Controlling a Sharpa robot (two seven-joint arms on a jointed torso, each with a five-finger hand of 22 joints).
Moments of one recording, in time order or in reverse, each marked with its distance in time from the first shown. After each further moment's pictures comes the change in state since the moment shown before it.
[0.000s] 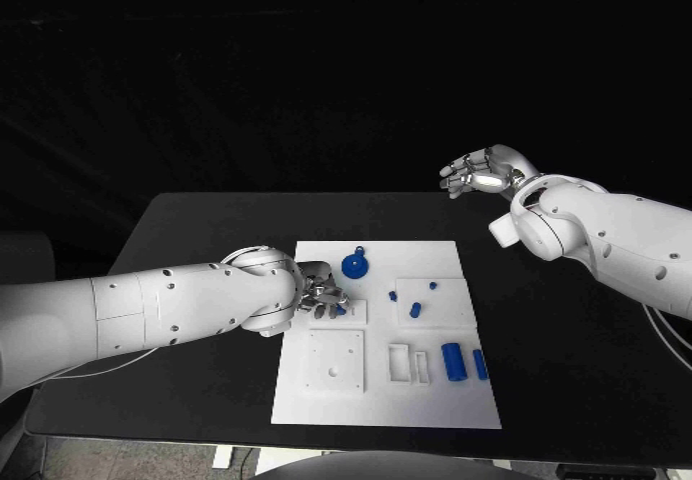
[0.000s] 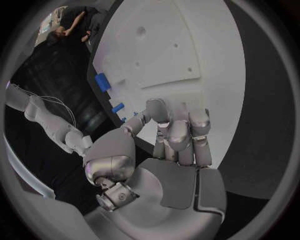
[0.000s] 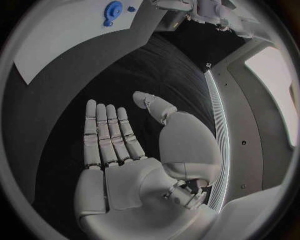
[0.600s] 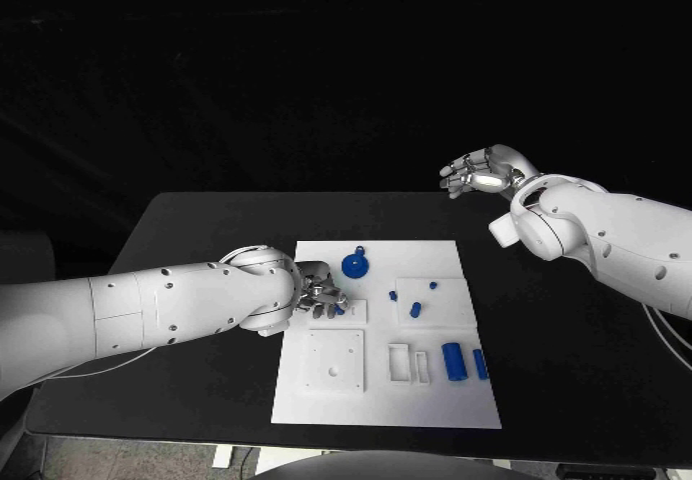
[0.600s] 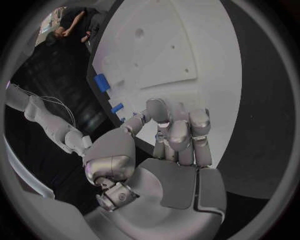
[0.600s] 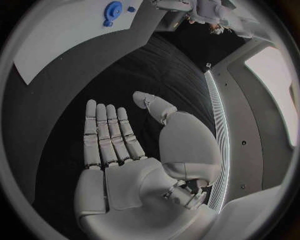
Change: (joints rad) left arm 0.001 -0.005 0.001 0.001 -0.002 0.009 -0.002; left_hand 0.012 0.004 -0.007 -0.014 0.063 0.000 0.000 -0.003 0.003 0.001 -0.001 0.000 -0.004 0.000 0.000 0.000 -0.004 0.001 -0.001 0.002 0.005 0.000; right arm -0.001 0.000 0.000 0.000 0.000 0.000 0.000; right_hand 0.000 0.000 0.000 0.000 0.000 0.000 0.000 0.003 -0.002 0.000 0.000 0.004 -0.003 0.000 0.000 0.001 -0.003 -0.001 0.000 0.000 0.000 0.001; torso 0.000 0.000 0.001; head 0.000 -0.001
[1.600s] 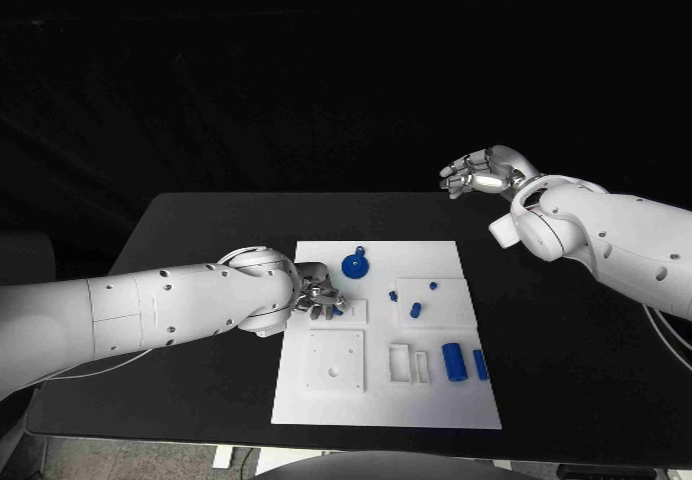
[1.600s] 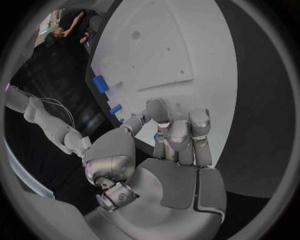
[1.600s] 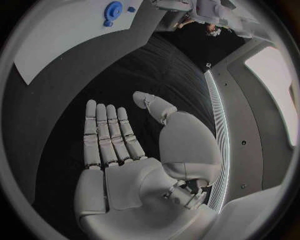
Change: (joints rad) left arm -0.002 -0.006 -0.001 0.001 -0.013 0.004 -0.003; left_hand 0.004 -0.004 -0.006 -0.006 0.039 0.000 0.000 -0.005 0.003 -0.002 0.002 0.004 -0.002 -0.004 0.004 0.000 -0.002 0.002 0.001 0.002 0.000 -0.002; right arm 0.000 -0.001 0.000 0.001 0.000 0.000 0.001; right_hand 0.000 0.000 0.000 0.000 -0.001 0.000 0.000 0.000 -0.002 -0.004 -0.004 0.000 -0.005 0.000 0.000 0.003 -0.005 0.000 -0.004 0.004 0.000 0.002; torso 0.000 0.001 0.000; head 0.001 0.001
